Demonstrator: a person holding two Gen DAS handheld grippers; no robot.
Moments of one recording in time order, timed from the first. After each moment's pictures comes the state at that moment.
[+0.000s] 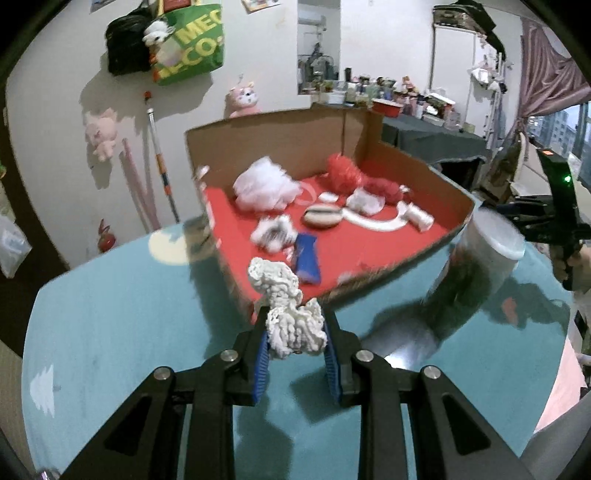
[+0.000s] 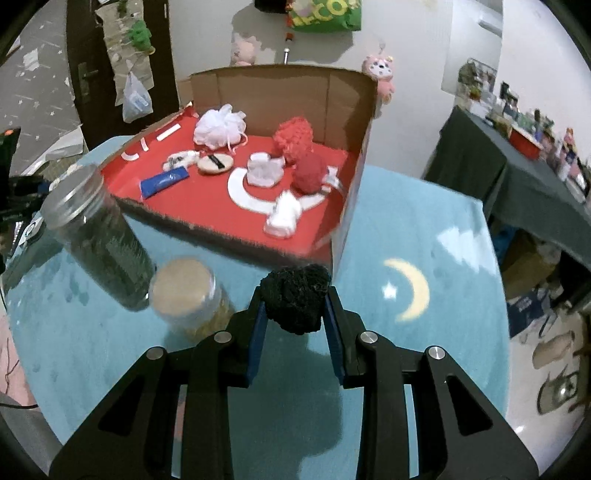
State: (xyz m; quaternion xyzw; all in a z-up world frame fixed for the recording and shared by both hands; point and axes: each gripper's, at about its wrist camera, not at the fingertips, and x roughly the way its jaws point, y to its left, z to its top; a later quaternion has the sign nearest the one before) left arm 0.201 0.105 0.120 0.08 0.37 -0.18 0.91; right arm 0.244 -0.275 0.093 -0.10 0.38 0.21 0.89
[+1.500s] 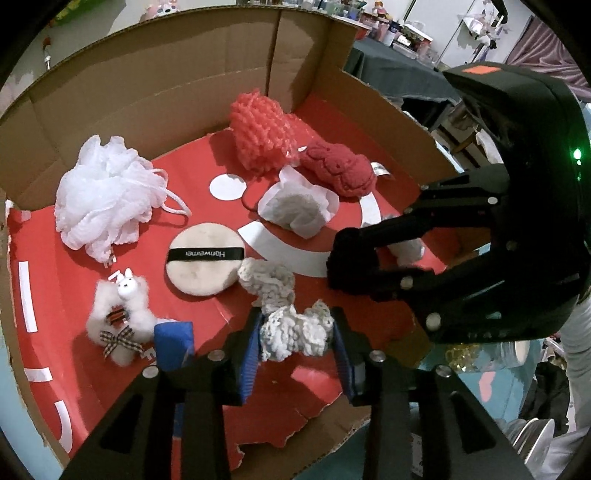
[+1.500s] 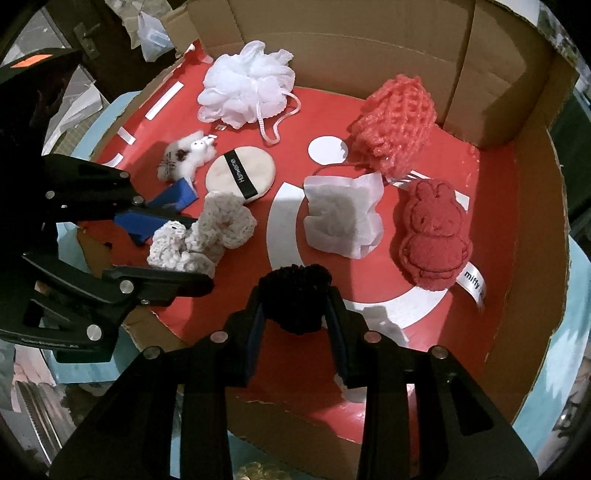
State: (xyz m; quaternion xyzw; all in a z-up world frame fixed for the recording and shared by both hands) left arm 0.360 -0.030 0.070 0.08 0.54 -0.28 0.79; right arm 0.404 -0.155 0.065 -0.11 0.56 0.30 0.77
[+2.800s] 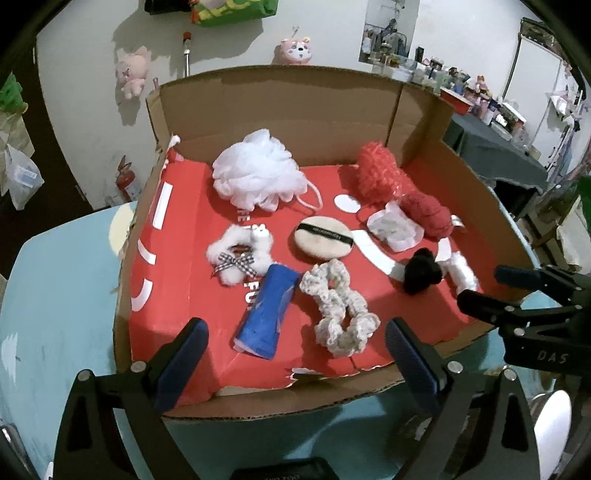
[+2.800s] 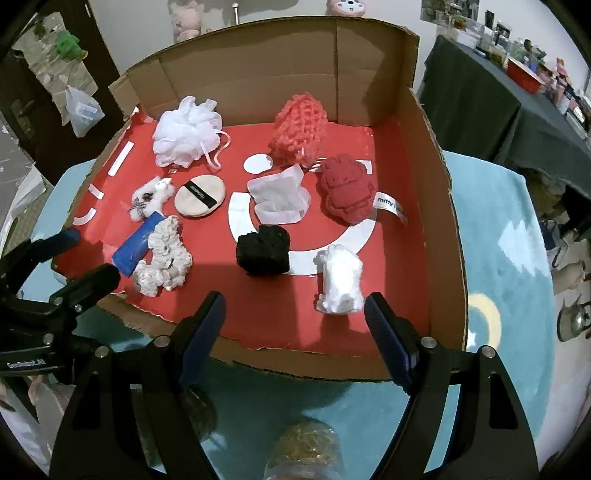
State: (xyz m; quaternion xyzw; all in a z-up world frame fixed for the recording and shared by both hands) left arm 0.301 0.020 0.087 0.01 0.47 -0.06 0.88; right arm 0.347 -0.184 0.092 -0.02 0.51 0.13 0.85
